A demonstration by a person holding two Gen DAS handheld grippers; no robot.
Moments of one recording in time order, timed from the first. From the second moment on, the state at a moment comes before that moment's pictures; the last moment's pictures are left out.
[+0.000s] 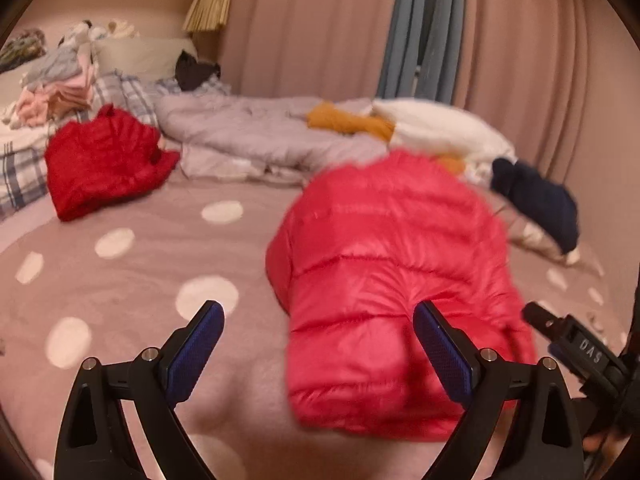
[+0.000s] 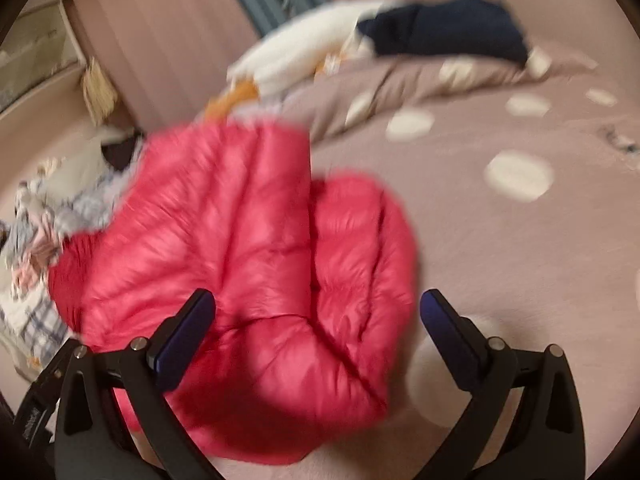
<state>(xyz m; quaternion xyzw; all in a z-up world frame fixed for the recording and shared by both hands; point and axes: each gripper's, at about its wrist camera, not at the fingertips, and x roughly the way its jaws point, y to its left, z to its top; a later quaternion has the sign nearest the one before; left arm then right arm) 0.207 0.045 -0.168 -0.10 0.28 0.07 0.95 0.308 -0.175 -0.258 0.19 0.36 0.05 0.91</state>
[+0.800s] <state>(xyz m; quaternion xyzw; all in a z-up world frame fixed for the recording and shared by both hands) 0.047 0.035 -0.037 -0.10 0.16 0.00 0.98 0.079 -0.153 -0.070 0.02 0.18 0.04 0.98</state>
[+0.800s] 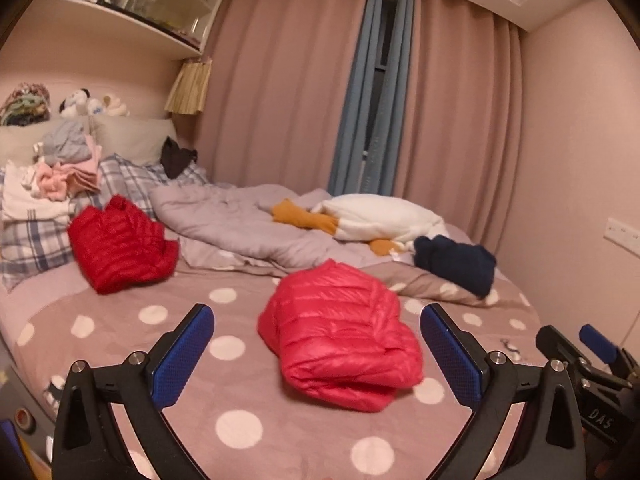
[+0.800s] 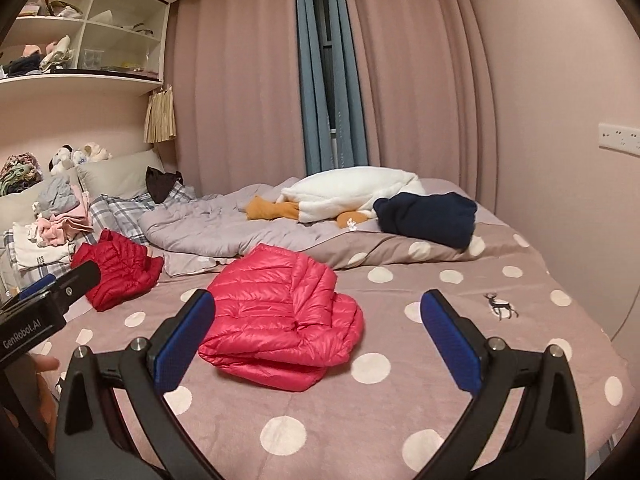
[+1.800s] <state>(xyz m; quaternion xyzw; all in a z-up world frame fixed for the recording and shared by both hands) 0.044 0.043 -0.035 -0.10 0.17 0.03 0.98 0.079 -0.133 -0.067 -0.02 0.18 0.01 0.98</state>
